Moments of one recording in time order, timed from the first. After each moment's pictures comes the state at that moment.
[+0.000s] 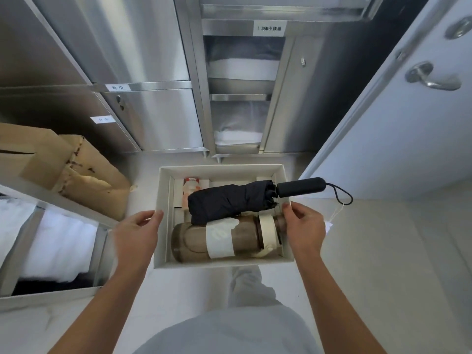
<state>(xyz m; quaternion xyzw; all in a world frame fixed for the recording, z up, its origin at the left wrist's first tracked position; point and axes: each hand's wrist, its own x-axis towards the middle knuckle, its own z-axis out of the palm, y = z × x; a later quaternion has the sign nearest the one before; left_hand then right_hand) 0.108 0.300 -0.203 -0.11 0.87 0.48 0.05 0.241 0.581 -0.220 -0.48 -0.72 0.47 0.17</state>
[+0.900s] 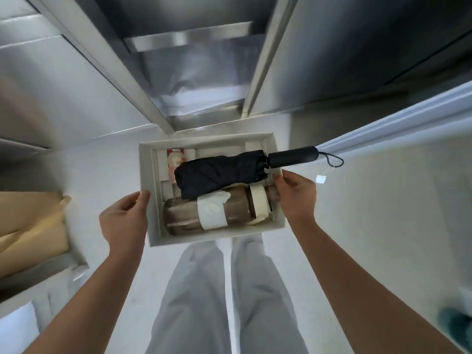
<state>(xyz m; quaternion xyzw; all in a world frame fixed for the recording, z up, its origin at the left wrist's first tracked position) -0.205 0.509 -0.459 -0.18 0.85 0.46 0.19 -0.037 0.773 -0.490 -0.57 -0.69 0.45 0.08</state>
